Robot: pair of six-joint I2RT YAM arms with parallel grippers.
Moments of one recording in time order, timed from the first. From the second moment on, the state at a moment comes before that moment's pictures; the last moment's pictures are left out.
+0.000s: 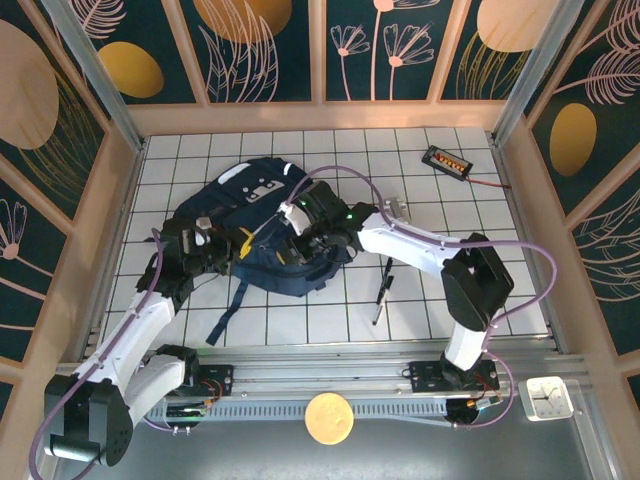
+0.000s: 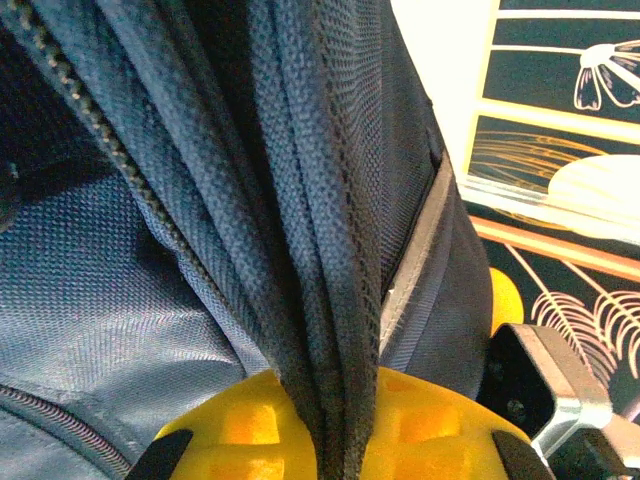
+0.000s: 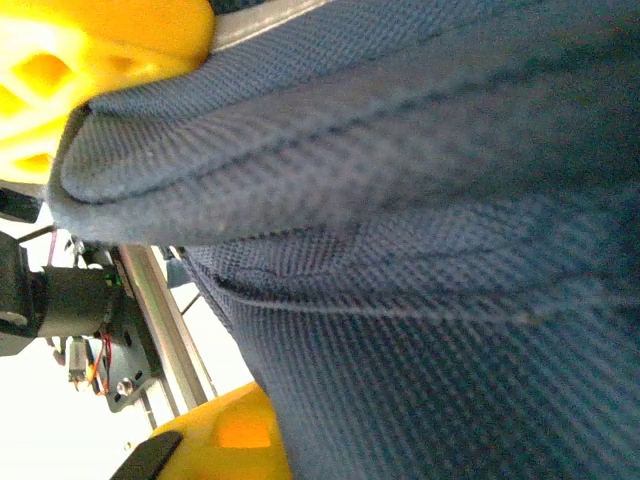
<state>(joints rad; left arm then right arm) -0.18 0.95 0.54 -0.11 0.57 -1.42 0.85 1.75 1.33 -0.46 -0.51 0.22</state>
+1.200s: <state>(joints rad) -0.01 1.20 0.75 -0.47 0.71 -0.71 0.83 1.65 1.20 -0.39 -0.33 0.13</state>
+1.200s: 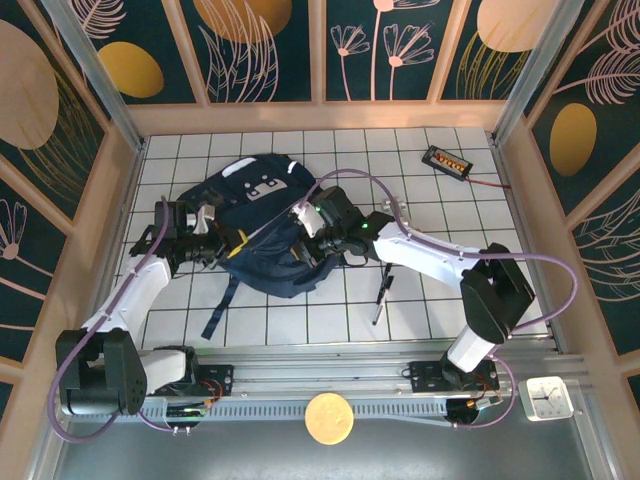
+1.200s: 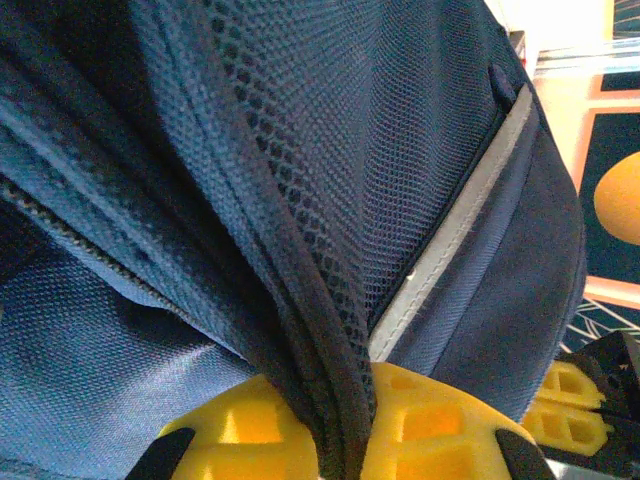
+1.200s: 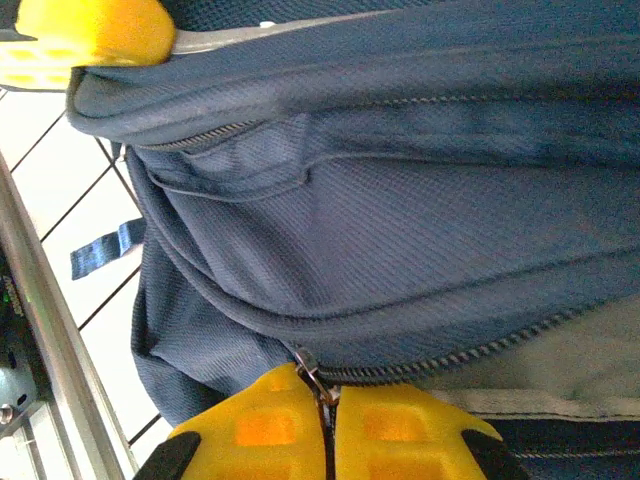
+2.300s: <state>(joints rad) -0.20 0.62 0.46 -0.27 0.51 -1.45 0.88 1.75 1.31 -0.51 -0.34 0.36</state>
